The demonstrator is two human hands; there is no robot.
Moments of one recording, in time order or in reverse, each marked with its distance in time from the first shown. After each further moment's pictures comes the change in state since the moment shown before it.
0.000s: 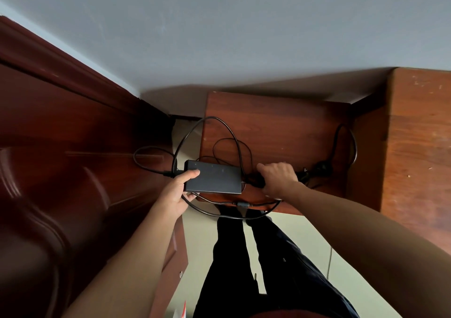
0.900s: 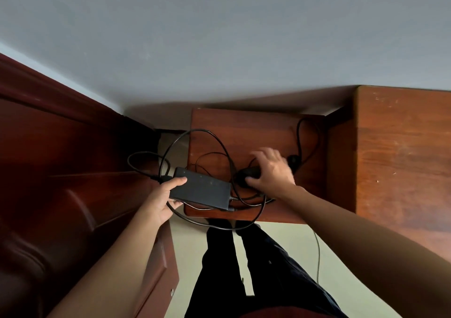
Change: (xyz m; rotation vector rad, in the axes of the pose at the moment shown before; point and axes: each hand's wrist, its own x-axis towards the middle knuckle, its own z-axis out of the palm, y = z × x) left_hand -0.008 0.033 0.011 0.053 -0.116 -0.027; right_hand -0.017 0.018 -0.046 0.413 0.353 0.148
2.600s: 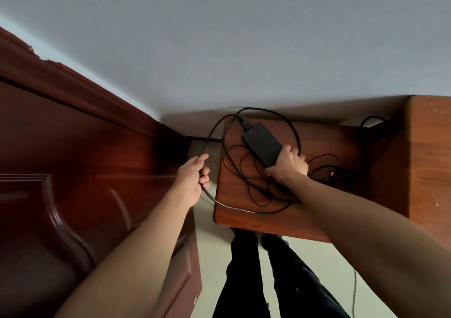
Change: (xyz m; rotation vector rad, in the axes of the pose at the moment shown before) left_hand -0.012 0.053 0.026 0.078 0.069 0.193; right_hand 0.073 -0.036 0.021 0.025 -0.173 0.483
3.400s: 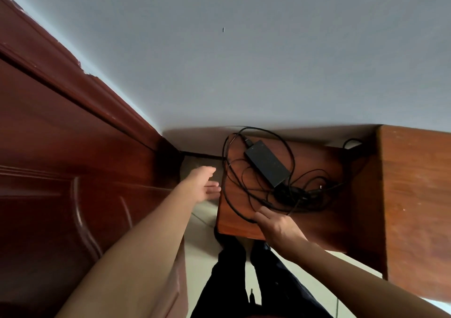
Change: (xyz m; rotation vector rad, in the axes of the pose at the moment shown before) left_hand -0.014 0.034 -0.022 0.152 -0.145 -0.243; right_hand -0.171 0.006 -0.002 -0.136 0.012 -0.858
